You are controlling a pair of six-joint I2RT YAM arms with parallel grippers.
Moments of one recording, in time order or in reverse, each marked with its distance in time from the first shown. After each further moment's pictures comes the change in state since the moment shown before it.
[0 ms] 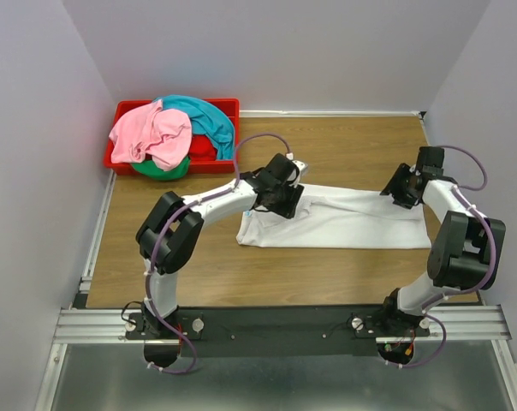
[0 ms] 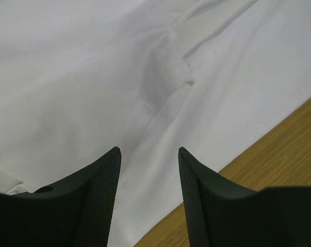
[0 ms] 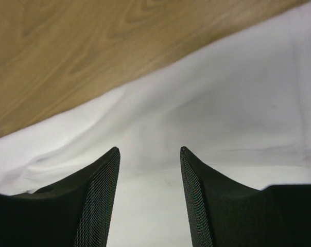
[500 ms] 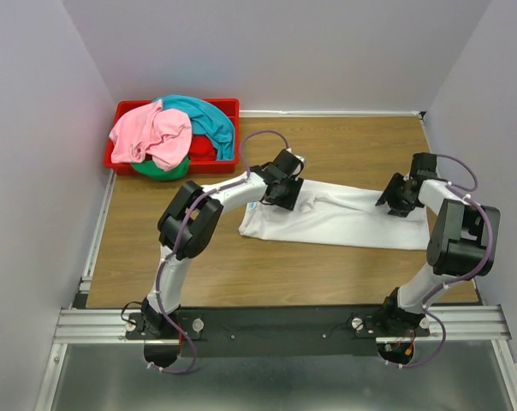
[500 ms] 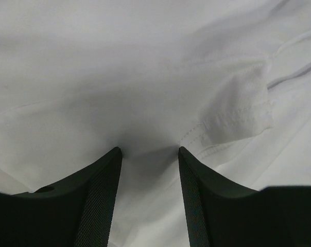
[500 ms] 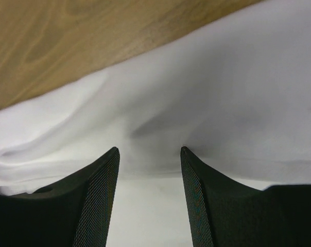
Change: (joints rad) left arm 0.043 0.181 0.135 -0.032 -0.107 -0.075; right arm 0.000 0.093 0.023 -0.007 -0.012 -0.026
